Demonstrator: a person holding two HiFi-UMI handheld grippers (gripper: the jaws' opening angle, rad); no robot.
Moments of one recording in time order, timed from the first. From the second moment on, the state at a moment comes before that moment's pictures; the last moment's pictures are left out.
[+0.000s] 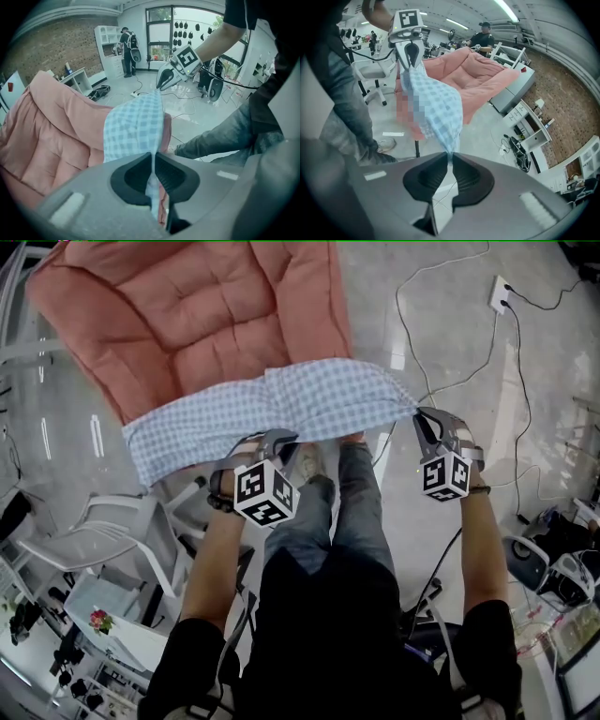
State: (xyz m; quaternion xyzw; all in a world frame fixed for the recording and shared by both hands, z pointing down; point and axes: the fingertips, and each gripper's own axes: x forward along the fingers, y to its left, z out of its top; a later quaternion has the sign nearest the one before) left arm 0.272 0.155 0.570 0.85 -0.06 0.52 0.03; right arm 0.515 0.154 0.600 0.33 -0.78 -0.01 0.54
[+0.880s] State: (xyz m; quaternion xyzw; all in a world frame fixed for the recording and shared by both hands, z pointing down) left arm 0.293 0.142 0.565 0.88 -0.06 0.46 0.11; right arm 0.490 0.144 0.607 0.31 -0.81 0.13 0.48
